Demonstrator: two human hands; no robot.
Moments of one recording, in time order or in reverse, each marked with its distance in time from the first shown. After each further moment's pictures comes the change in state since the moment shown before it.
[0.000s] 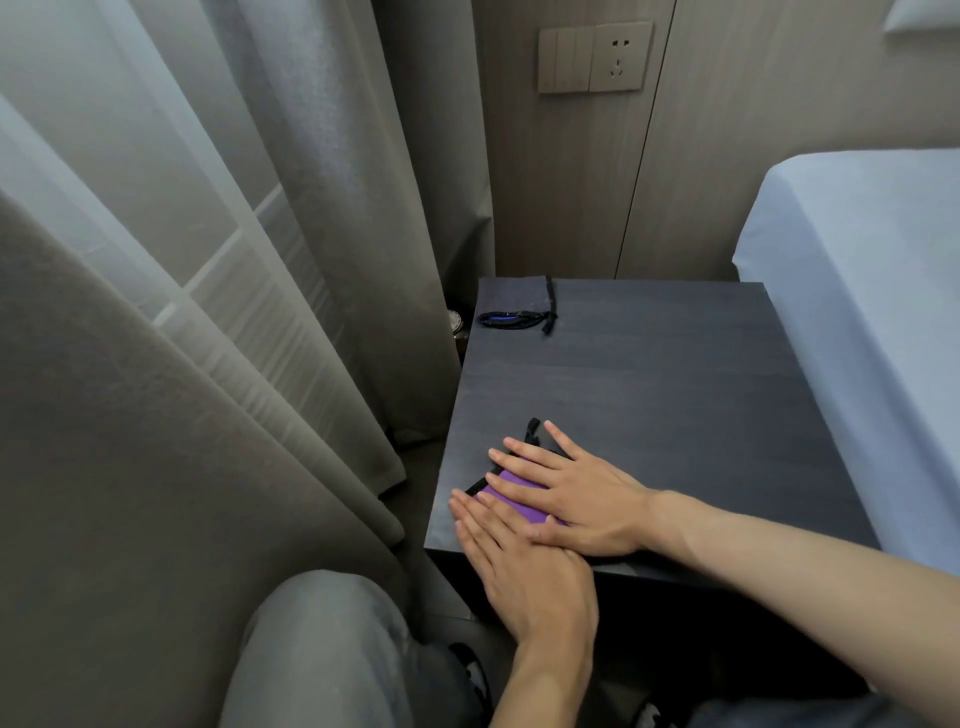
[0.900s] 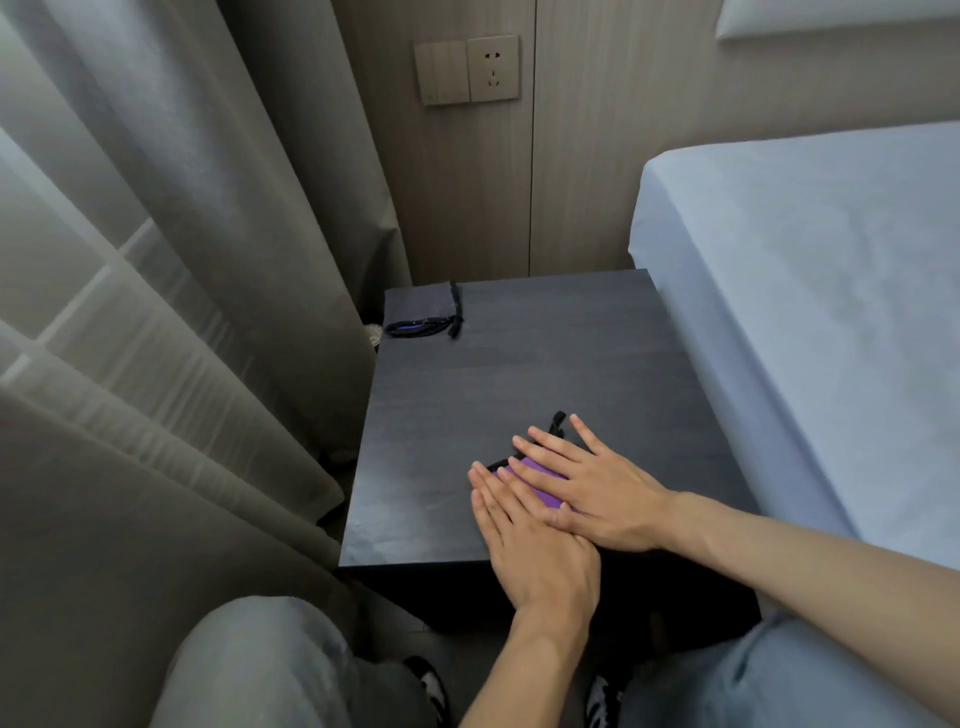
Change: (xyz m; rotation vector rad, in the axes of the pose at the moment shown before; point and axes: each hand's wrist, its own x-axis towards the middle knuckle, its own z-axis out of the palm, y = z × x) left_hand -0.030 0.079 0.008 0.148 -0.202 0.253; right_hand -0.109 0.031 0.018 -0.034 0.053 0.280
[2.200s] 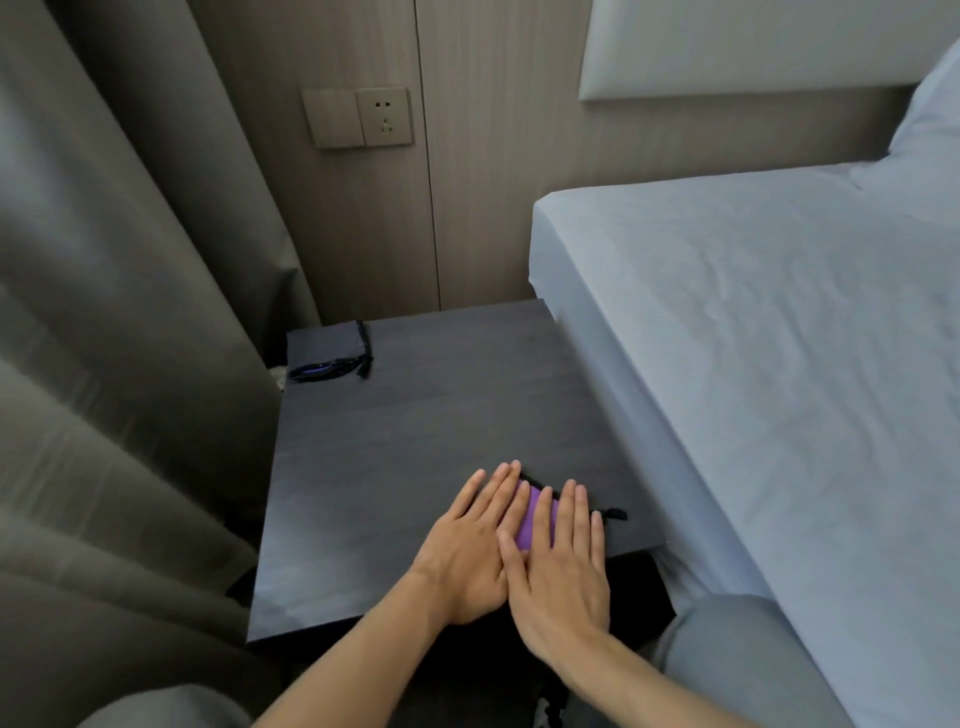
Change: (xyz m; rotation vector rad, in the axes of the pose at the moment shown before) left_hand 0.052 -0.020 -0.011 0.163 -0.060 1.073; right_hand -0.037 -0.091 0.027 0.154 0.296 1.129
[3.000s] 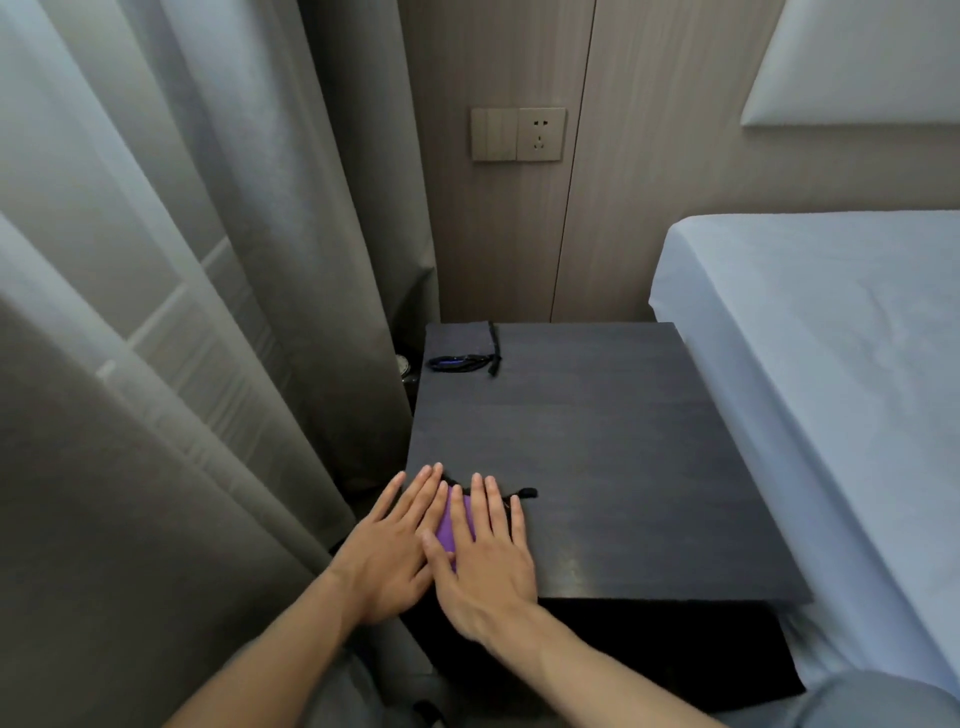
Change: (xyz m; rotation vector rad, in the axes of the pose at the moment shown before) left_hand -0.163 -0.140 -0.009 0.157 0.006 -0.284; right_hand -0.014 -0.179 0.022 0.098 -0.243 -0.503
